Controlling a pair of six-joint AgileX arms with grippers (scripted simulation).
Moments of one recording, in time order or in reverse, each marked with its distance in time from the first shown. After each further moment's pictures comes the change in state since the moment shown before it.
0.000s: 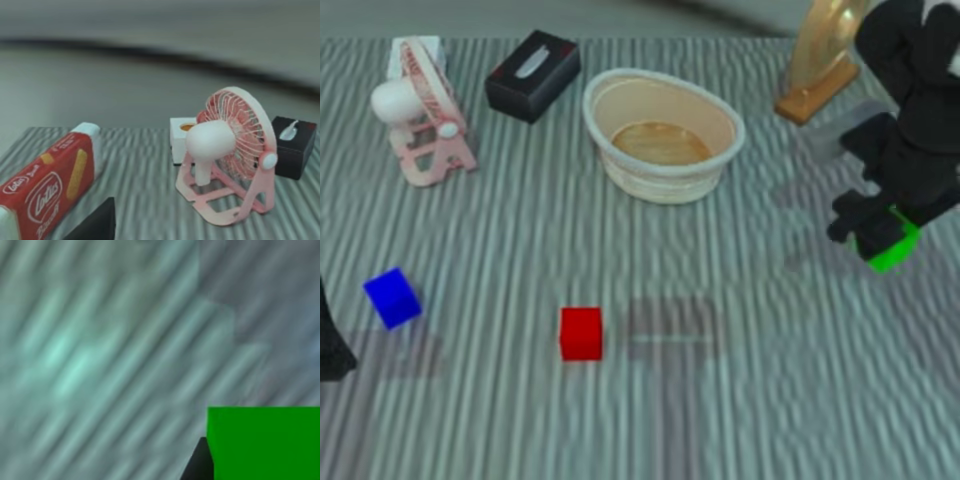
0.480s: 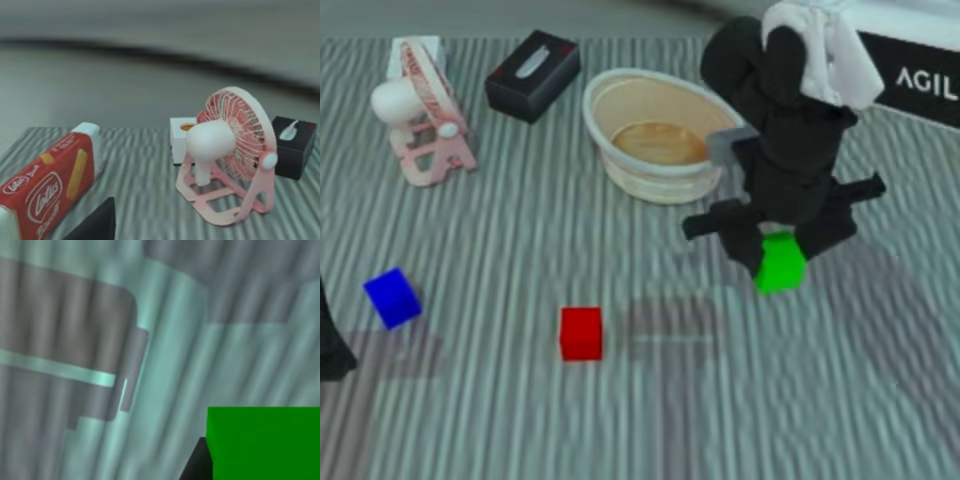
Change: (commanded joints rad) left arm 0.000 0.000 0.000 0.000 0.000 0.000; right arm 0.266 0.116 0.180 -0.106 0.004 0.615
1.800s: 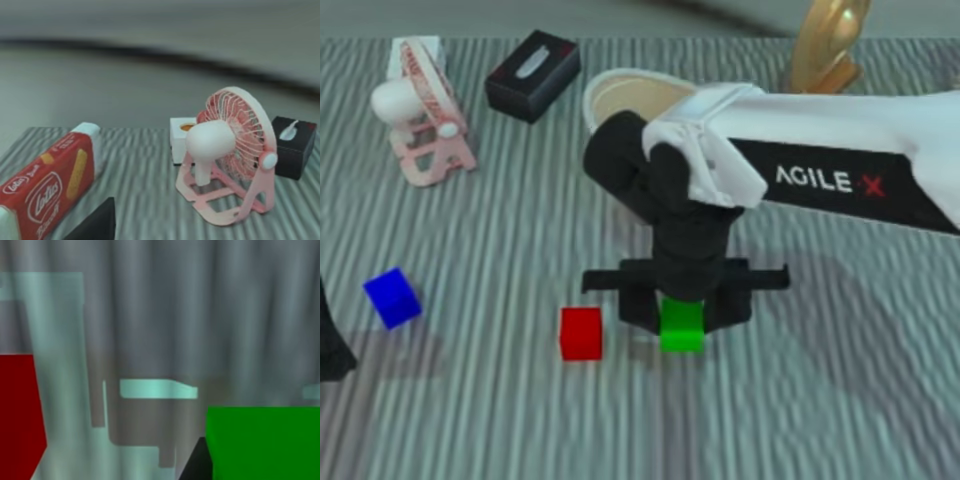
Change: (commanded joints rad) left arm 0.000 0.000 0.000 0.000 0.000 0.000; right arm 0.213 0.089 -0.056 0.193 0.009 0.466
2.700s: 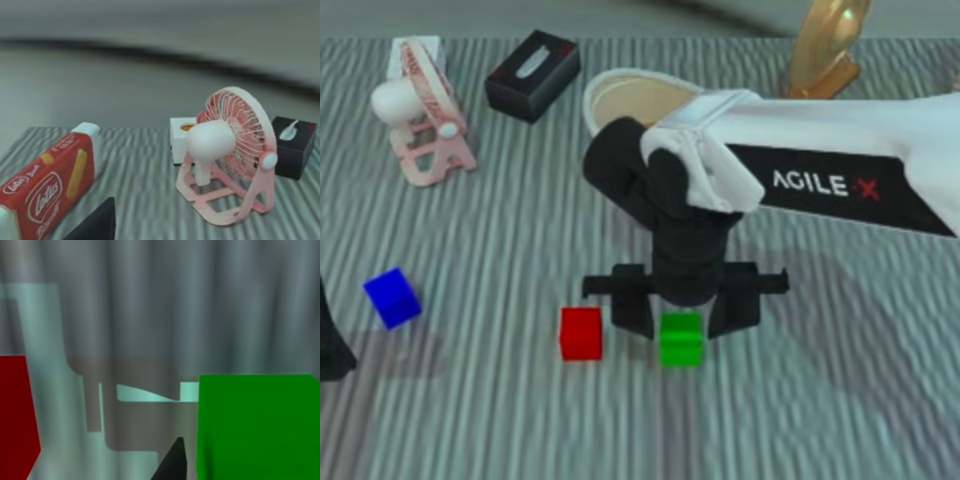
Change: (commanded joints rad) left arm 0.000 0.000 0.000 0.000 0.000 0.000; right arm 0.001 0.003 -0.008 0.009 0.000 0.000
